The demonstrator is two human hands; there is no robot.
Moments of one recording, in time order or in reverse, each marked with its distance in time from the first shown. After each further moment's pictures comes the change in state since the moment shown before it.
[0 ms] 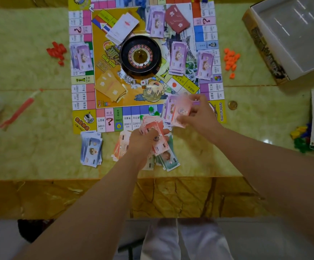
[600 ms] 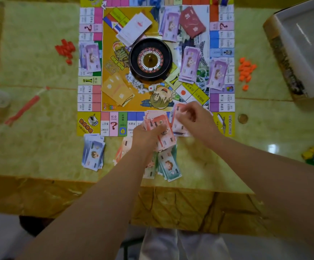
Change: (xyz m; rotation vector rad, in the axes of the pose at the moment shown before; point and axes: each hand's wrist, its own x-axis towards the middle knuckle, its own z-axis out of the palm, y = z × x) left_hand 0.027 0.026 0.010 -0.068 0.182 -0.043; right_hand 0.026 -0.007 0.014 -0.253 -0.031 -0.234
